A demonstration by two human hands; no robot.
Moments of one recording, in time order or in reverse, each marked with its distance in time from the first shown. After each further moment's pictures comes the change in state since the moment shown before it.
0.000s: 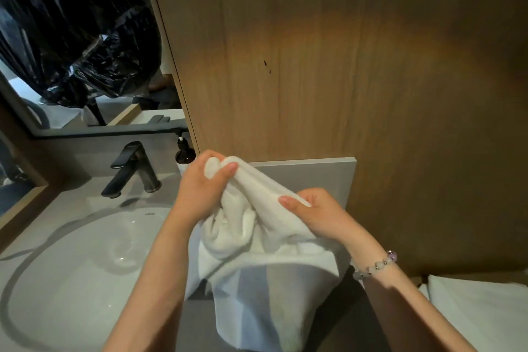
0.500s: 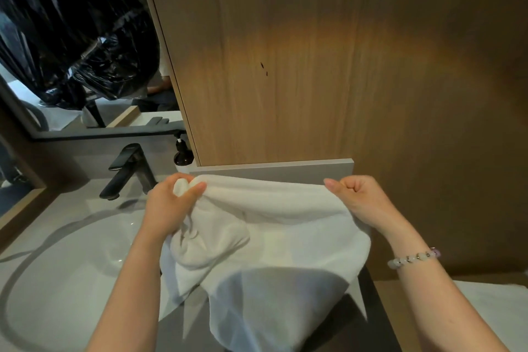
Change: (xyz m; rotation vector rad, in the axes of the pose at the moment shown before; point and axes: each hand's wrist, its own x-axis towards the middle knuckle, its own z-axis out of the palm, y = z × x) left_hand 0.003 -0.048 -0.032 0.192 0.102 -0.186; right_hand -0.006 0.022 -0.065 0.033 0.215 0.021
